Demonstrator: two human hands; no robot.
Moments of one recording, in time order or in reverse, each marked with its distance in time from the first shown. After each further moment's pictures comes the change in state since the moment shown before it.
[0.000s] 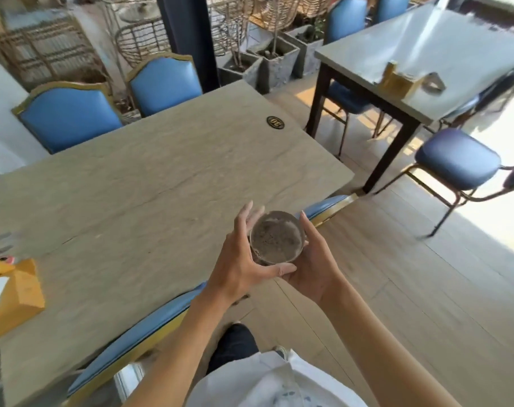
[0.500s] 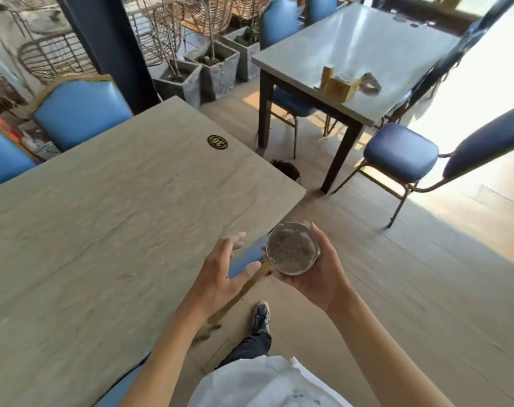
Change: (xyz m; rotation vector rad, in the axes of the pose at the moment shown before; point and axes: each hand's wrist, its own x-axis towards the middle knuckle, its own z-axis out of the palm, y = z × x) left_hand 0.144 -0.027 0.071 0.189 -0.189 0.066; right_hand 0.043 -0.112 -0.101 0.196 0.099 -0.117
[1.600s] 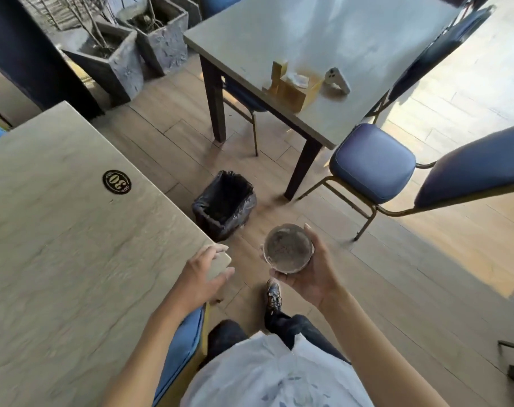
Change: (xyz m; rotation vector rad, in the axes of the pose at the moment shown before) left_hand 0.377 0.034 0.173 0.069 -0.187 -0.143; right_hand 0.208 -0.334 -0.171 0.058 0.118 0.114
